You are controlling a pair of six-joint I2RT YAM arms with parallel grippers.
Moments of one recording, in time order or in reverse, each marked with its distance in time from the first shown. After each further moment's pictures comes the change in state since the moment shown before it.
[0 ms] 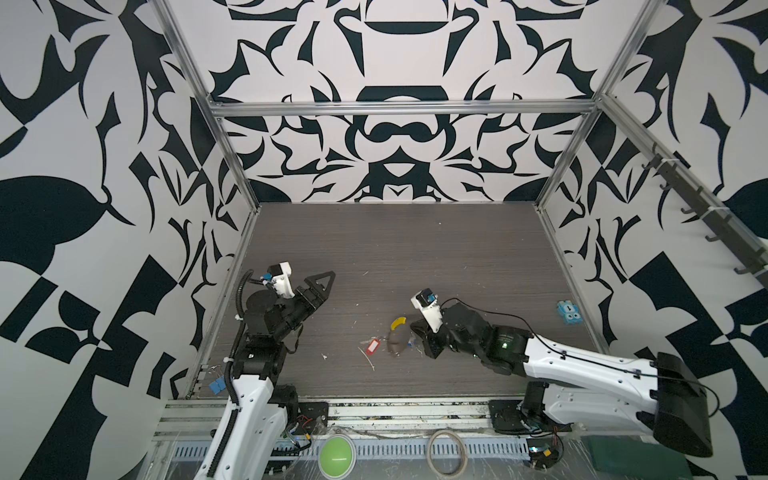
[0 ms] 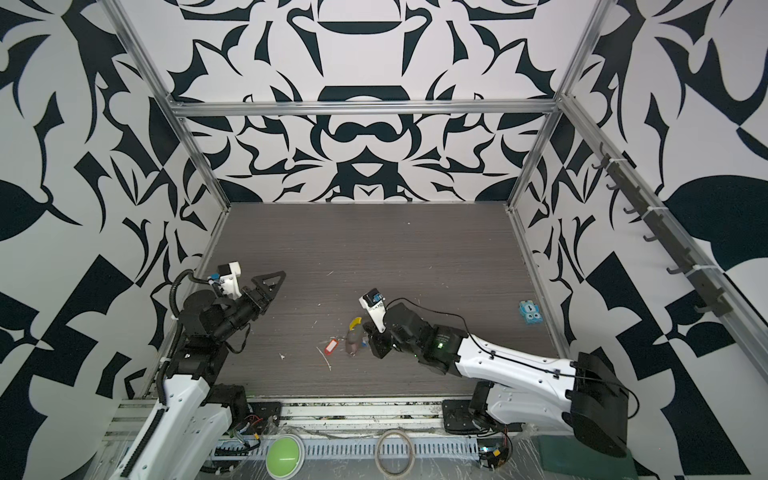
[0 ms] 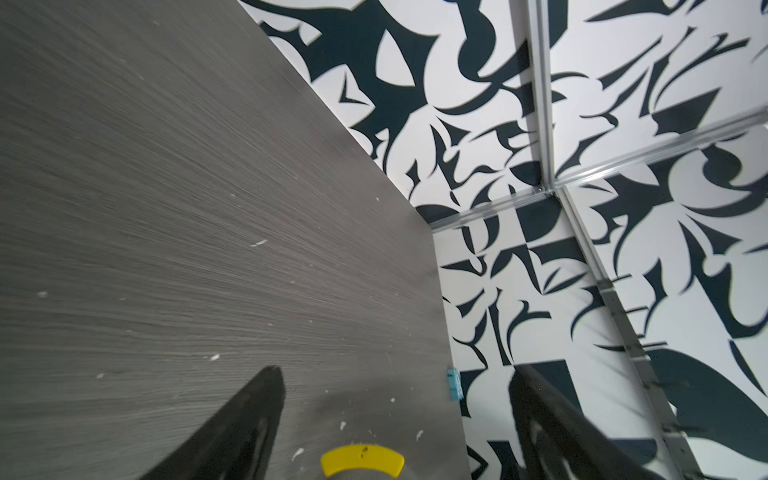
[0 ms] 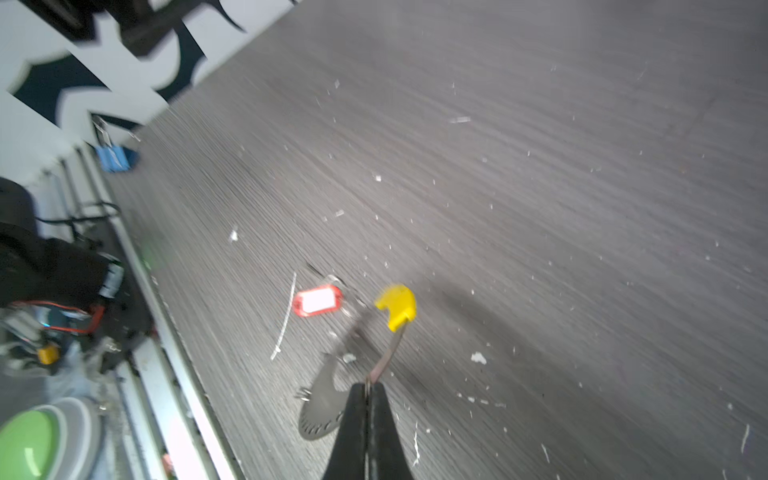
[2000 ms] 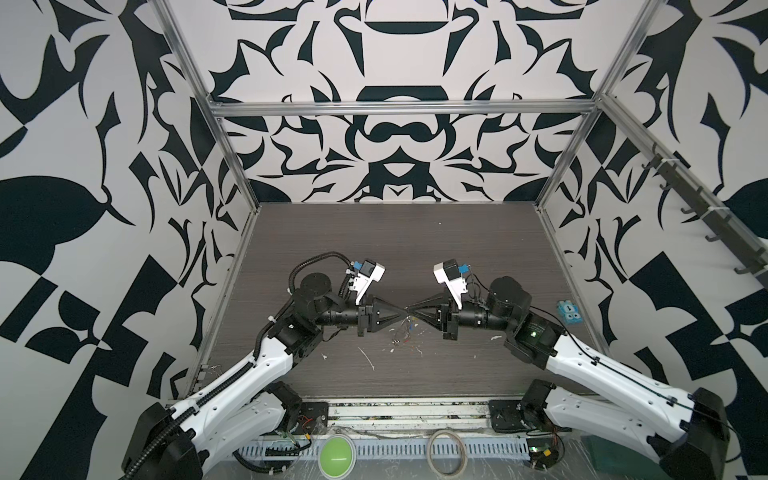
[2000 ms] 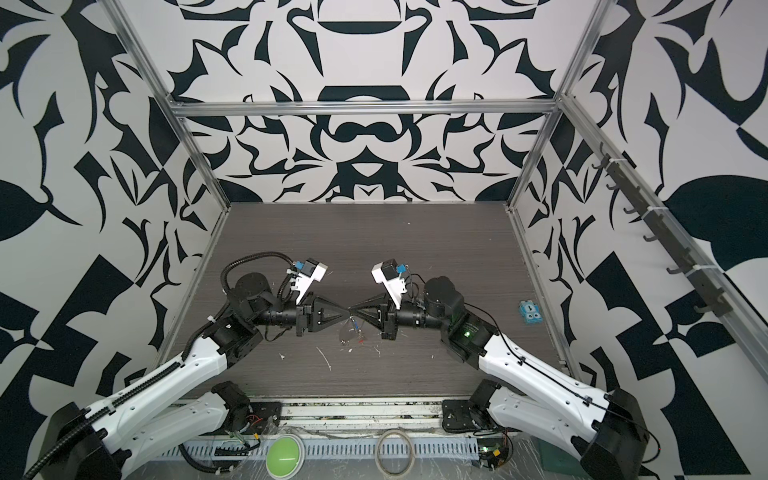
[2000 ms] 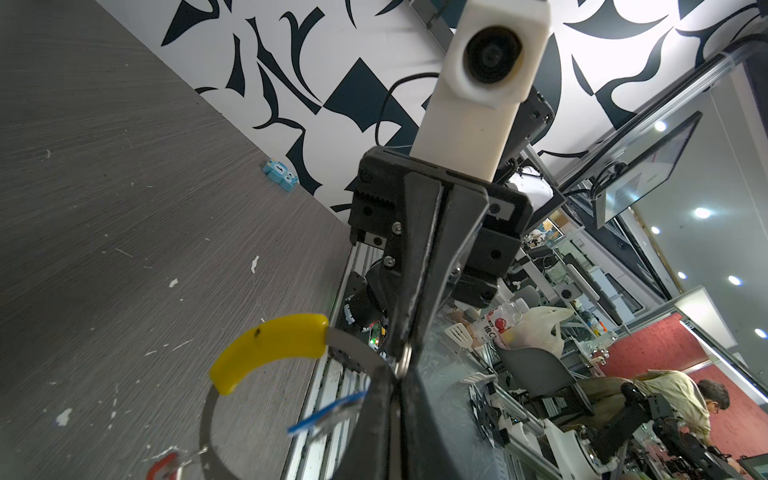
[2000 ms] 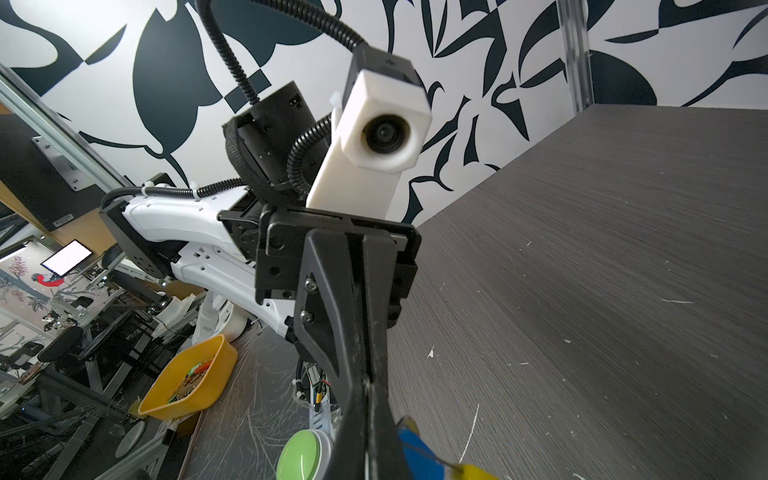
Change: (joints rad) left arm -0.567 0.303 0.180 0.280 0.396 0.281; right arm -0.214 -0.127 0.055 0.293 -0.636 0.168
